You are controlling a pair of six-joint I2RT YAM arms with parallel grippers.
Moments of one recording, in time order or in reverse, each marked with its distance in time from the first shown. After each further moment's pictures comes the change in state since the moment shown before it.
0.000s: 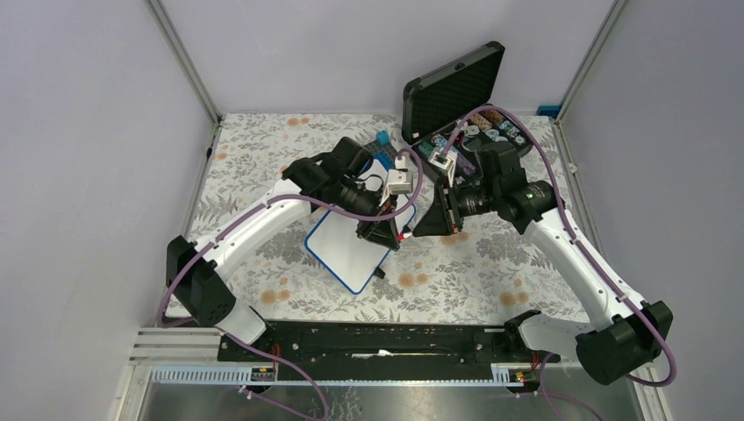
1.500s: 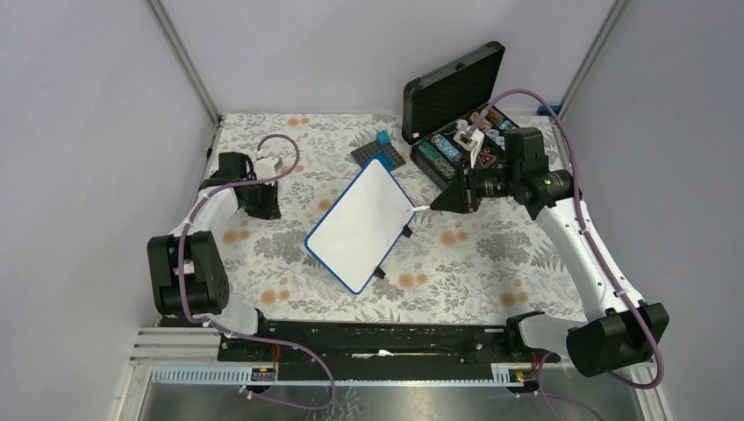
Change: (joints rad) left arm 0.842 -0.047 -0.457 0.305 -0.564 -0.054; right arm -0.183 0.039 0.084 -0.037 0.031 -0.141
